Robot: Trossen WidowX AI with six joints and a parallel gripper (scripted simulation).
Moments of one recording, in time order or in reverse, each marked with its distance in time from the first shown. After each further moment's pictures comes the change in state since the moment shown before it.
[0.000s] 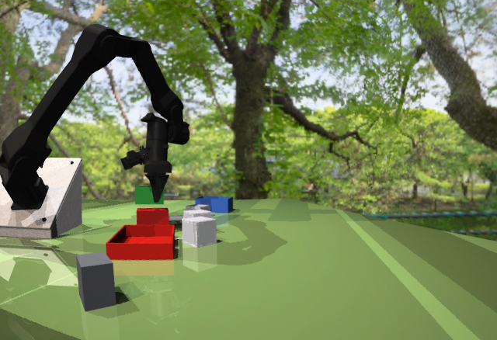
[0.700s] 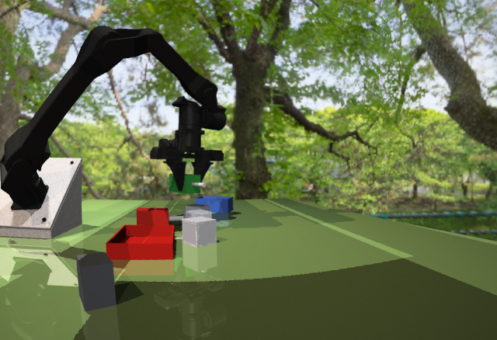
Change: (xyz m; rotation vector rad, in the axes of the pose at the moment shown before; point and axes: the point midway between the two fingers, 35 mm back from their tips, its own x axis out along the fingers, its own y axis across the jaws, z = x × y) arm -0.033 0.062 -0.076 1.109 -0.007 -0.038
